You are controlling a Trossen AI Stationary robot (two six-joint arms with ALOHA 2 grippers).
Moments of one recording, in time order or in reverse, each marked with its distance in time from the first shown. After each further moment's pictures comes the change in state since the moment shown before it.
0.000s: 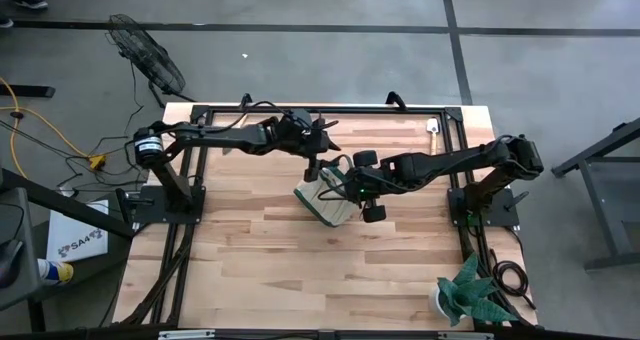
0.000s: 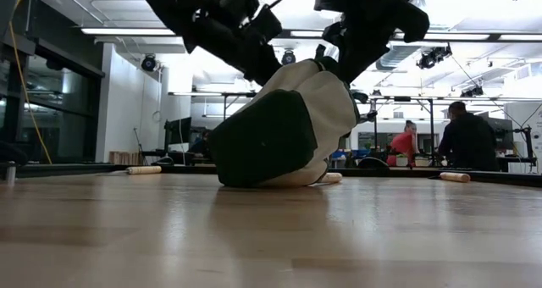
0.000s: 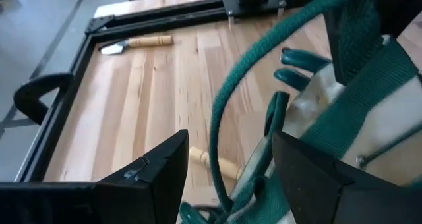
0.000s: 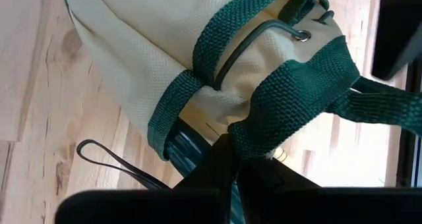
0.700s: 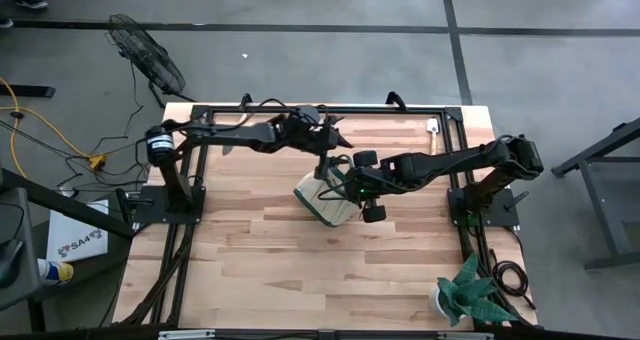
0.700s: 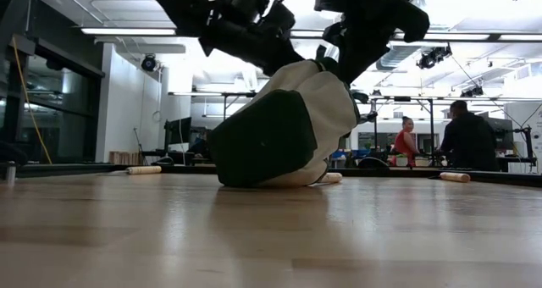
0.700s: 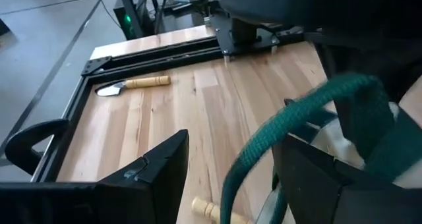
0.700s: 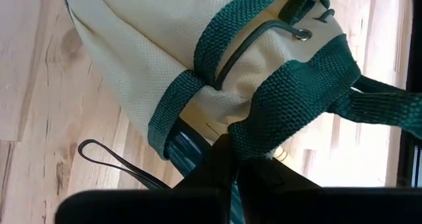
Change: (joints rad) left arm 0.004 0.089 0.094 0.102 0.071 -0.004; right arm 0.000 0.000 0.000 -0.002 -0.001 0.004
